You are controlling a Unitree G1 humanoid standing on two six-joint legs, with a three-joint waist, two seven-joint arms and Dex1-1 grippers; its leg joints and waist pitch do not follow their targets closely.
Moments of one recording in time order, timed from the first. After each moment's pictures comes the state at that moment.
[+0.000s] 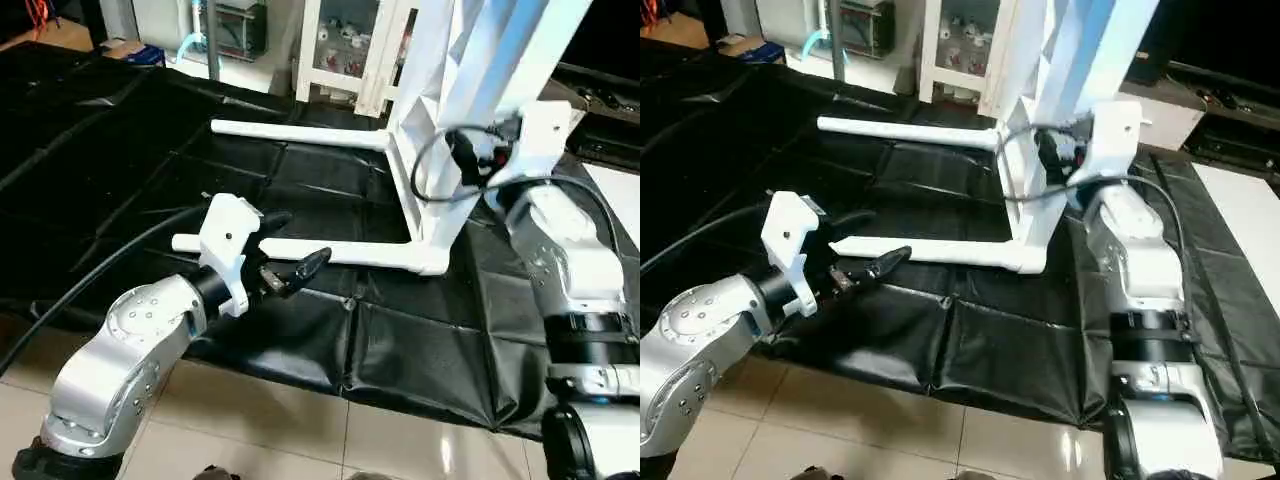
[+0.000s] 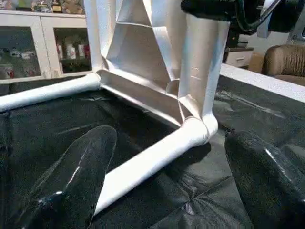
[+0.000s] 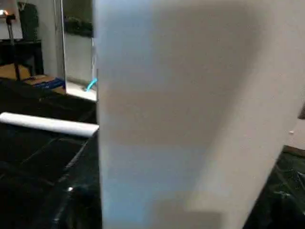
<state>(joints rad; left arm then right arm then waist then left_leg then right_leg) -0.21 0.42 -0.10 -0.44 -0.39 0.59 -0.47 -0.68 -0.29 -0.15 0.33 0.24 0.32 0.15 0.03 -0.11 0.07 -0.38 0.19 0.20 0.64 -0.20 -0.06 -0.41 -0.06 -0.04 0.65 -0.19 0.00</state>
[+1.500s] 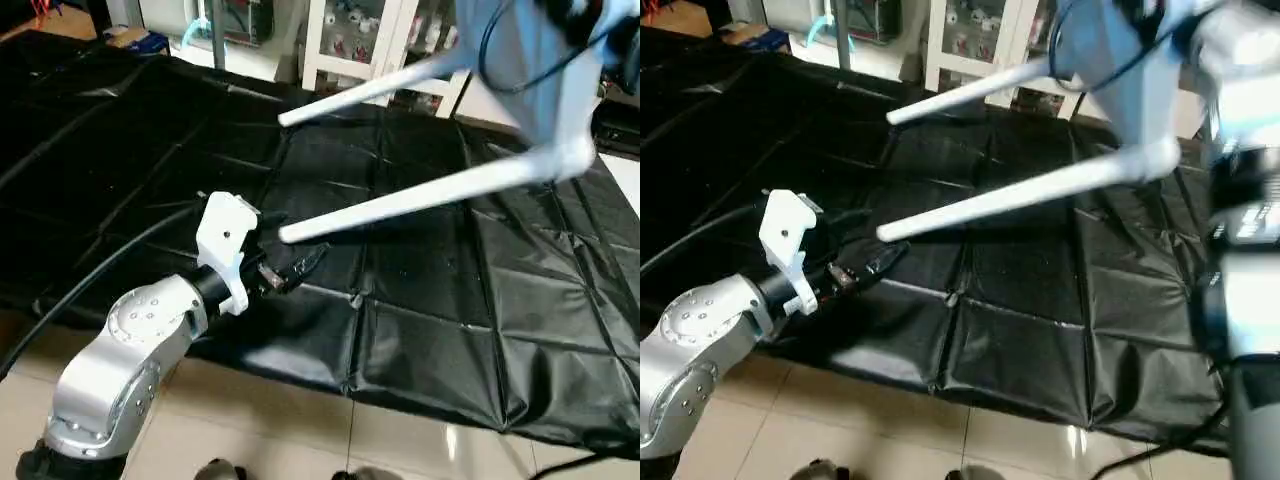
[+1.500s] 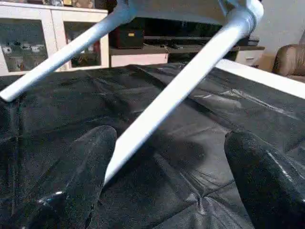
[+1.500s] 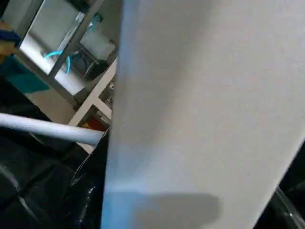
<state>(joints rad) -0.21 0.39 -0.09 -0.44 -0.38 0.59 -0.45 -1.32 -0.67 0.09 0.85 -0.05 0.20 0.43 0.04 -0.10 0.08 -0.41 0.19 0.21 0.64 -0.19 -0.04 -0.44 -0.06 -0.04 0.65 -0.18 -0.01</state>
